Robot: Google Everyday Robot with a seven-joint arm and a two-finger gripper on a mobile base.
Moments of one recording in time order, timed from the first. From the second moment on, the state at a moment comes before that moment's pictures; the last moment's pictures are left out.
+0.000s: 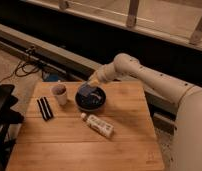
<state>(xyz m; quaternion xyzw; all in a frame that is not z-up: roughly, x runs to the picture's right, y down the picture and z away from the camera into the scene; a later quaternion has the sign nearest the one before) -0.034 -0.039 0.811 -0.21 -0.32 0.19 0.90</state>
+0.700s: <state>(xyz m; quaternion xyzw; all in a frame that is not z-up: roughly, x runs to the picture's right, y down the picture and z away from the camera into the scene) -0.025 -0.031 0.809 -0.23 -0.31 0.20 0.90</state>
